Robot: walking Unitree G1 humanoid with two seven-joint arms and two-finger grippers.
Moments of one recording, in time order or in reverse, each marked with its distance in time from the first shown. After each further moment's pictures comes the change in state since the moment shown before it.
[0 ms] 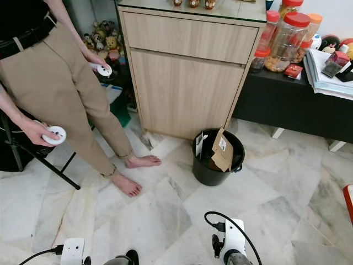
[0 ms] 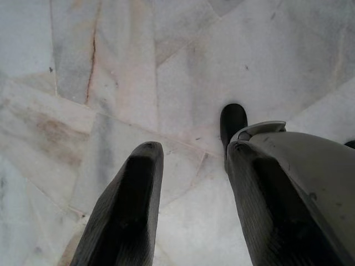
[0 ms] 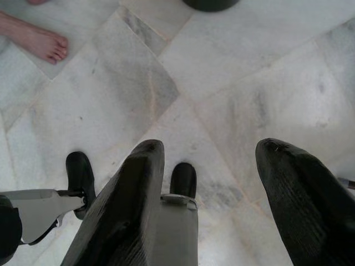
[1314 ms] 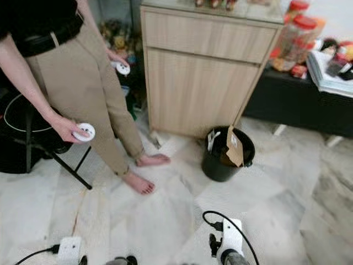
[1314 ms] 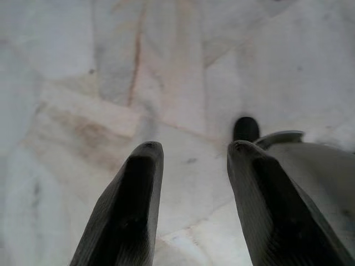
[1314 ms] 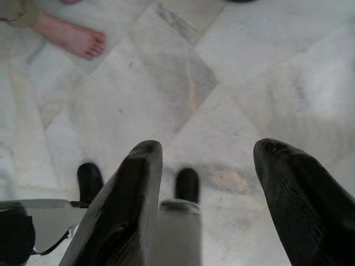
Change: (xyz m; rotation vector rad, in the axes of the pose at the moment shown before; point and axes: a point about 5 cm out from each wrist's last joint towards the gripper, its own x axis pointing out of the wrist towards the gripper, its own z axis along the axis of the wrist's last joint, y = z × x) left arm 0.000 0.008 0.001 -0.010 -0.007 0.021; right arm 0.001 0.007 0.001 0.023 -0.011 0.021
